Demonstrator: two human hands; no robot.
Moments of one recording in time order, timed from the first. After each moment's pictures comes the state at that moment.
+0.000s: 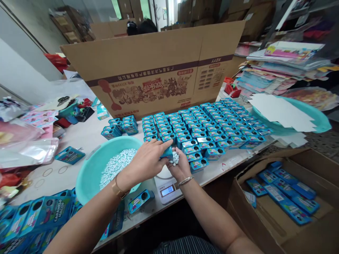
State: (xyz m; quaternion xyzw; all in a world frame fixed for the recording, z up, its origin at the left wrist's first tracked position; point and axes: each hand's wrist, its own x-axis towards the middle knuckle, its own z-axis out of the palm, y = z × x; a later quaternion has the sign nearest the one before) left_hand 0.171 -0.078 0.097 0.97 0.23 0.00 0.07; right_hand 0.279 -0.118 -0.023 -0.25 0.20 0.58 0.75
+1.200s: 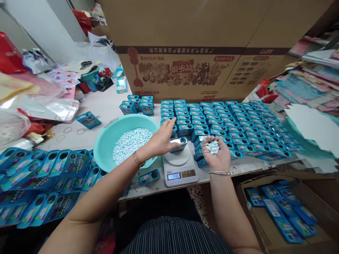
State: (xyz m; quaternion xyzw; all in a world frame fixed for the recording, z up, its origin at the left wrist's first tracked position) left_hand 0.145 -0.047 0.037 0.89 0.31 0.17 0.28; right_hand 0.342 -0.145 0.003 -0.32 0.19 0.48 0.80
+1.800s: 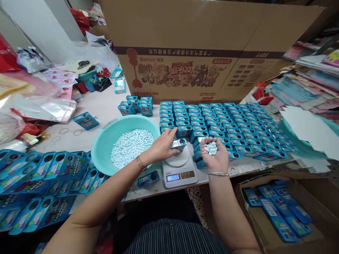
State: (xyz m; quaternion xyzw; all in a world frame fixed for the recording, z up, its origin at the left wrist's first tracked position) left_hand 0.149 -0.054 0.021 0.90 0.31 0.11 0.28; right_hand 0.340 -0.144 0.002 -0.32 0.19 0.47 0.80
